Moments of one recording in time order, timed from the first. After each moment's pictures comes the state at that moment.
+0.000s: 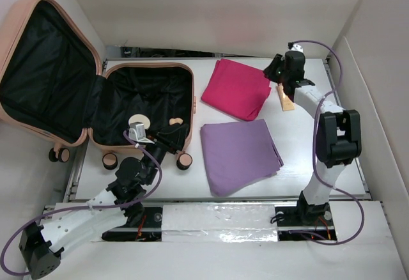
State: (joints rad) left arm -0.89 0.52 0.26 0.53 -0.45 -0.55; right arm 0.14 1.84 1.38 0.12 -0.10 0.53
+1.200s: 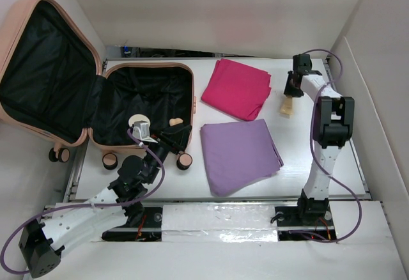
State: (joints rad) left arm -0.89 0.57 0.28 0.53 -0.40 -0.54; right arm -0.03 2.20 1.76 -0.51 0.19 0.21
